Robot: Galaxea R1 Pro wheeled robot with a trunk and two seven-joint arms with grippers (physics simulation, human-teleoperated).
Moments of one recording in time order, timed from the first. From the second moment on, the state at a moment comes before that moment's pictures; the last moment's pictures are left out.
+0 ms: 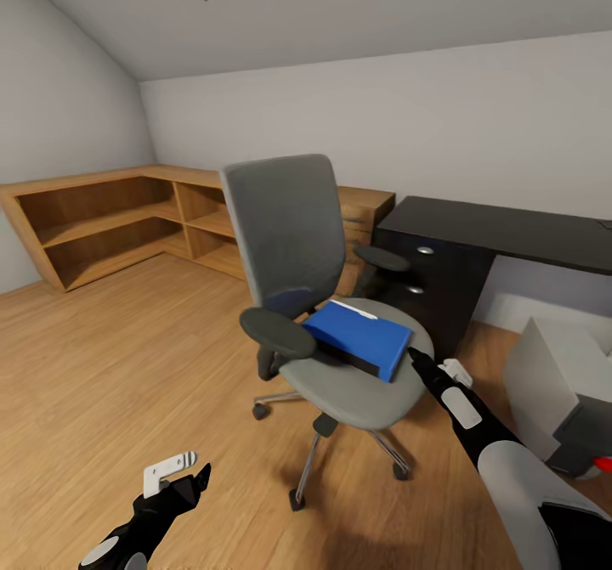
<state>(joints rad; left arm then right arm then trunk) 0.02 0.00 0.02 -1.50 0.37 0.43 0.16 -0.83 -0.09 -0.15 -0.42 -0.82 0.06 0.06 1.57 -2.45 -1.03</state>
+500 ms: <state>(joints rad) 0.02 0.00 0.02 -1.50 0.37 0.43 0.16 -0.83 -0.09 -0.15 -0.41 -0.81 0.03 0.06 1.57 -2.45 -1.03</state>
